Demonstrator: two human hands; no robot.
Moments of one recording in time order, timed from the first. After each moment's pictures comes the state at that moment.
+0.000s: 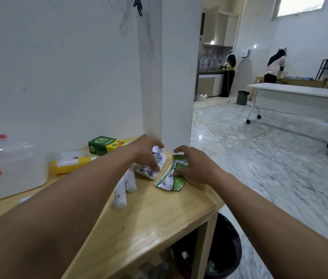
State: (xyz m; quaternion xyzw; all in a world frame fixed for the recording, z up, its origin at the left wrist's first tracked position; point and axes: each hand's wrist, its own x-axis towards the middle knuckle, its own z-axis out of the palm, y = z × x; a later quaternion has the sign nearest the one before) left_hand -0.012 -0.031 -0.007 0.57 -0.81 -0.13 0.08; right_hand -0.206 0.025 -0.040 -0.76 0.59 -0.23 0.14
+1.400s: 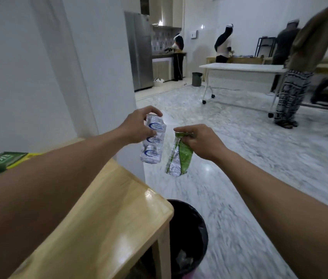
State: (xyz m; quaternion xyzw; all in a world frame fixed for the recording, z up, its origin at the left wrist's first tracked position) left_hand -0.170 -0.106 -0.006 0.42 -0.81 -0.28 0.28; right_hand -0.370 -0.016 -0.045 -0.65 0.64 -0.38 0.15
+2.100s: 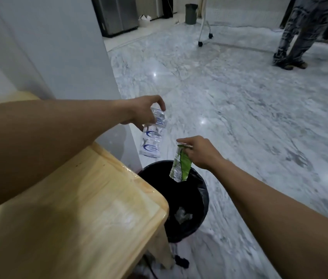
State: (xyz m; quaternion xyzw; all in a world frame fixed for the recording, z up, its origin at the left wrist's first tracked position) left_hand -0.235 -0.184 -0.138 0.46 -0.82 -0.34 0.00; right_hand -0.396 -0.051 -0.248 -0.57 0.74 -0.25 0.27
